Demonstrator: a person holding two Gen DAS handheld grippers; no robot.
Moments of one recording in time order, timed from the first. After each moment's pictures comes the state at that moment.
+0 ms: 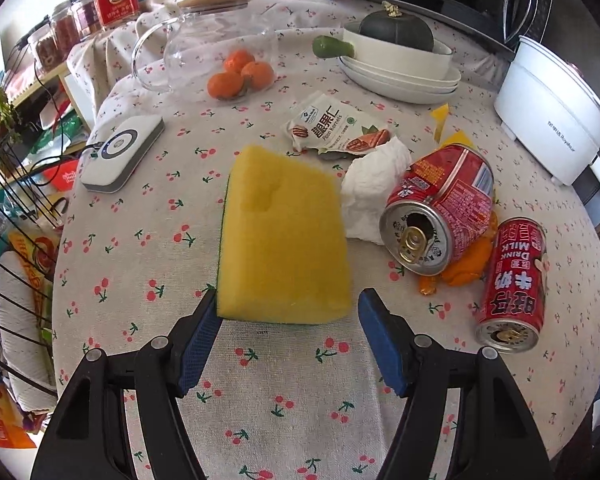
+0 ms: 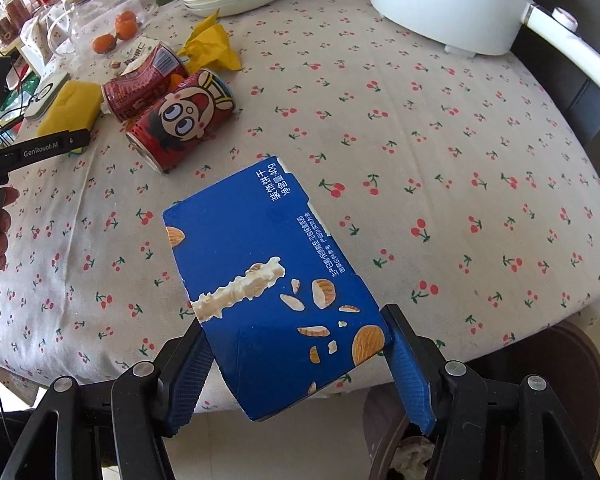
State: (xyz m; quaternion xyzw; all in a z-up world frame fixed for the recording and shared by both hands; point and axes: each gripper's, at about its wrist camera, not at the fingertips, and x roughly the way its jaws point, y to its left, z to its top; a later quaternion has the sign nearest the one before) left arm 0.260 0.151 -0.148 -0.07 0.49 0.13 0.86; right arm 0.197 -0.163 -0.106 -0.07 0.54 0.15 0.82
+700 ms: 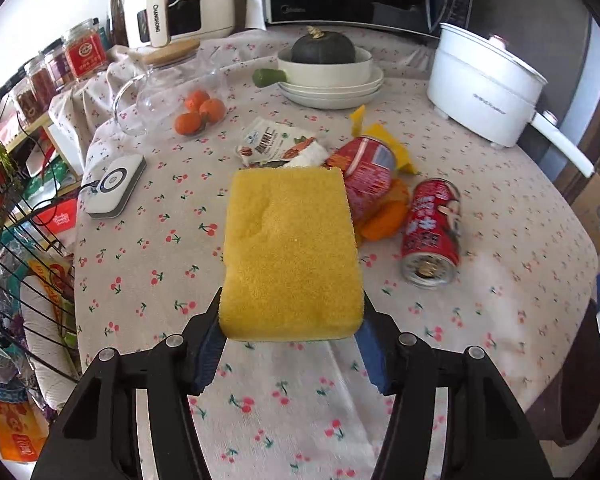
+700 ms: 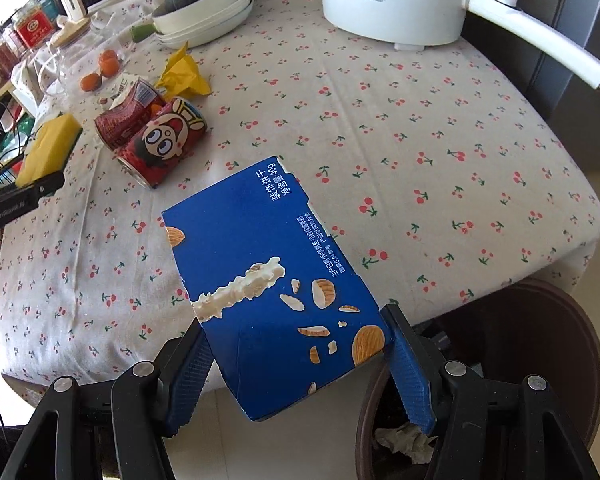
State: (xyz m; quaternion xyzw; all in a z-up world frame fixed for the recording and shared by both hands) left arm 0.203 0.106 -0.099 -0.02 0.47 0.05 0.88; right arm 0.168 -0.203 -0.079 -0.01 0.53 0.13 0.84
